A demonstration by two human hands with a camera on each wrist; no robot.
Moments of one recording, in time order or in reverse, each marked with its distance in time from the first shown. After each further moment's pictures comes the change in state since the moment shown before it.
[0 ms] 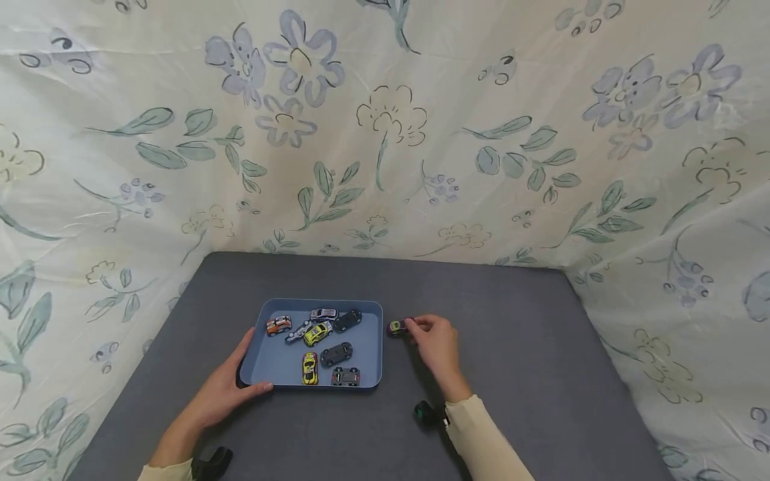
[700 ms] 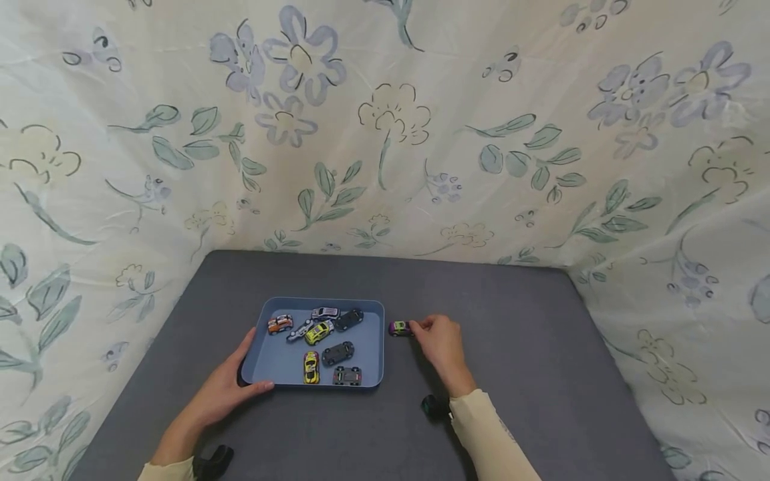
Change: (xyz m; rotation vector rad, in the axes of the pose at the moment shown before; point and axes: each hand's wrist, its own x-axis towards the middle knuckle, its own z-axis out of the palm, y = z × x) left_hand 0.001 0.001 -0.002 0.031 -0.032 -0.050; right_hand 0.012 0.010 -0.002 -0.198 -0.074 -0.014
